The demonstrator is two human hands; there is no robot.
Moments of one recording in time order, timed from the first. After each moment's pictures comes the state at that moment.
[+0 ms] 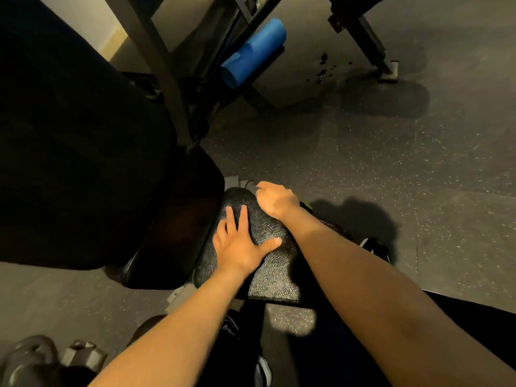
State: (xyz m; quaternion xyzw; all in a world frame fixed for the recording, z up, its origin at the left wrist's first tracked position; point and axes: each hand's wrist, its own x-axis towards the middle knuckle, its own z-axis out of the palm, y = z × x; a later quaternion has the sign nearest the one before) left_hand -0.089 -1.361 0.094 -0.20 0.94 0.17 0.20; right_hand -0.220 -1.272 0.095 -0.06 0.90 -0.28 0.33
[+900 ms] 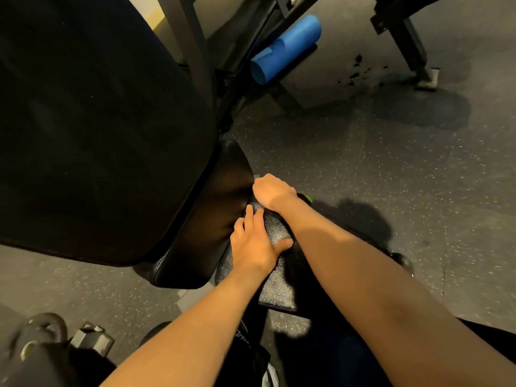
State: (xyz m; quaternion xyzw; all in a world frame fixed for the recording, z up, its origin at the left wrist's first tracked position) left_hand -0.096 -1.388 0.090 -0.22 0.95 0.20 0.14; right_hand -0.237 -1.354 0.095 -0.07 0.90 -0.26 0.34
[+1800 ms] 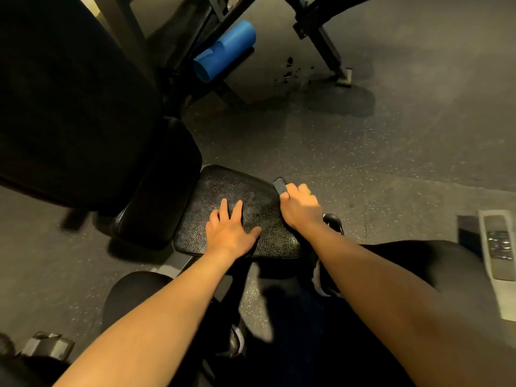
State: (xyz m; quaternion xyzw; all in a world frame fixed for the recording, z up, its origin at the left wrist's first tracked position) left_hand -0.039 -1.329 0.109 -0.13 0.96 0.13 0.22; right_hand -0.114 -1.161 0.089 0.02 0.97 -0.17 0.16
